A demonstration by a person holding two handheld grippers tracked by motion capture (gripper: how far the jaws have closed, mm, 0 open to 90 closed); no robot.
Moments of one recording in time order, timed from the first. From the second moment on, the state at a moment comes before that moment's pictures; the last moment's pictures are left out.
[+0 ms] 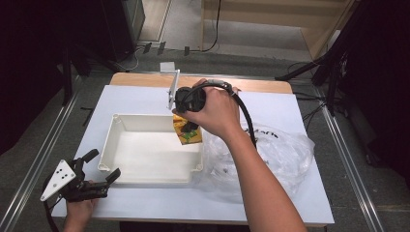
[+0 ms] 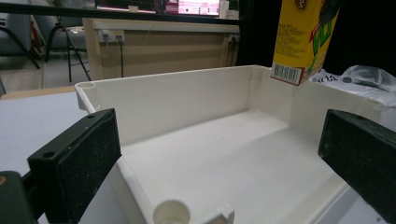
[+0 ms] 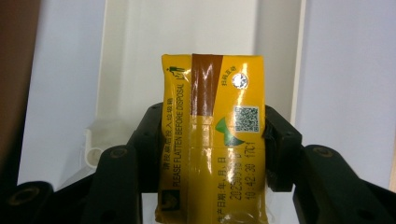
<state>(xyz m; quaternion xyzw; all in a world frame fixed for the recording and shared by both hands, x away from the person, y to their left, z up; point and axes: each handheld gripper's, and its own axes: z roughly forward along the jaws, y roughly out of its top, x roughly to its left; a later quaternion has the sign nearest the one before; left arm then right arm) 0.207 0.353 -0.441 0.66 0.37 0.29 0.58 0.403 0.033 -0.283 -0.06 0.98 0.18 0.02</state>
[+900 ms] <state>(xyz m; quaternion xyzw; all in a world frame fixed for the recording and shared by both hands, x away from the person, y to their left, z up) 0.208 0.352 -0.442 0.66 0.37 0.29 0.58 0.403 0.034 -0.299 -0.06 0.98 0.19 0.03</state>
